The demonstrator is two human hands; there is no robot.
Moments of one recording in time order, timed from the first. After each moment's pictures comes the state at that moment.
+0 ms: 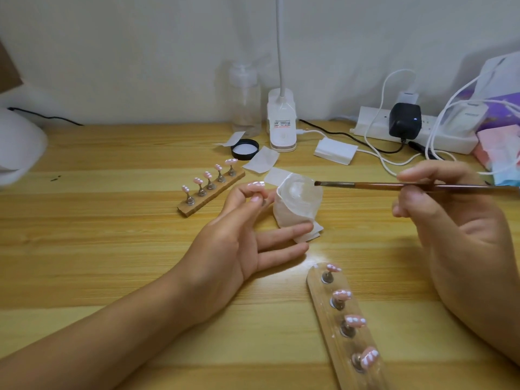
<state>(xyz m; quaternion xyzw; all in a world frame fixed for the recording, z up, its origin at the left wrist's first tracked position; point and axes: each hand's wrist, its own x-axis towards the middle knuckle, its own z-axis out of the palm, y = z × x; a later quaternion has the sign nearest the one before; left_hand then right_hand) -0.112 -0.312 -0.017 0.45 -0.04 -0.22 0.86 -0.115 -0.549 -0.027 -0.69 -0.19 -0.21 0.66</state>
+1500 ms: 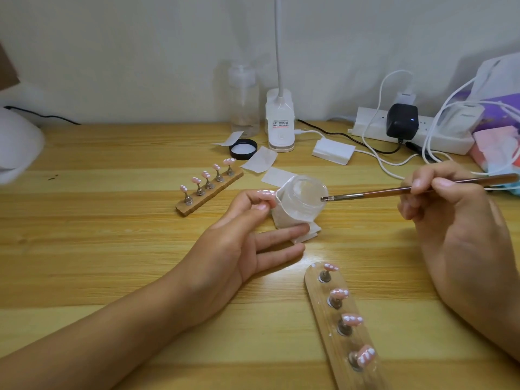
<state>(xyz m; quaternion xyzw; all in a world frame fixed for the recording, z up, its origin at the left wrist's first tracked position) -0.111 -0.312 -0.024 0.46 -0.05 -0.22 0.86 -0.101 -0.557 -0.031 -0.63 -0.13 -0.19 0.74</state>
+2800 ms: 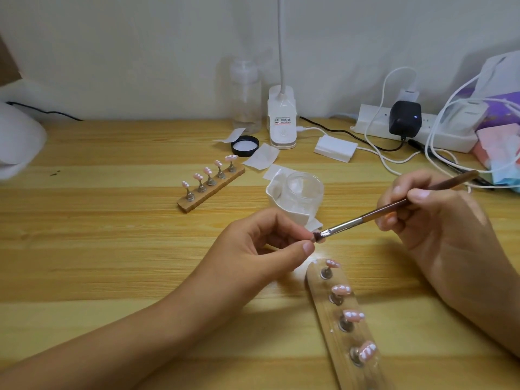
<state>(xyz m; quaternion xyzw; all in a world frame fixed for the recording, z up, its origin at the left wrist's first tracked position) -0.126 -0.319 -0.023 0.70 -0.16 -0.11 0.69 -0.110 -0.545 -0.021 -0.60 -0.12 -0.06 0.79</state>
